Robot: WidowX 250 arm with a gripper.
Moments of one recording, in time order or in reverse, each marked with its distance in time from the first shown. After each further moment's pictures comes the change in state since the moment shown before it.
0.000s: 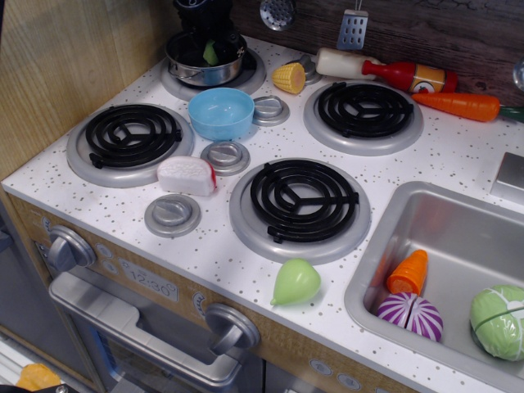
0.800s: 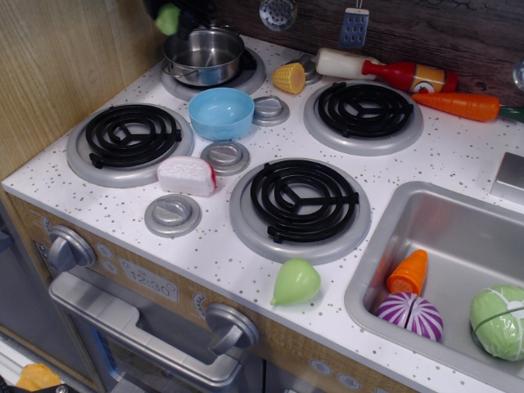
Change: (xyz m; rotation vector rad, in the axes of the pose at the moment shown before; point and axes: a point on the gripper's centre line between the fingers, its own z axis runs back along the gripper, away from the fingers) arm -0.042 -0.002 0.099 0.316 0.133 0.133
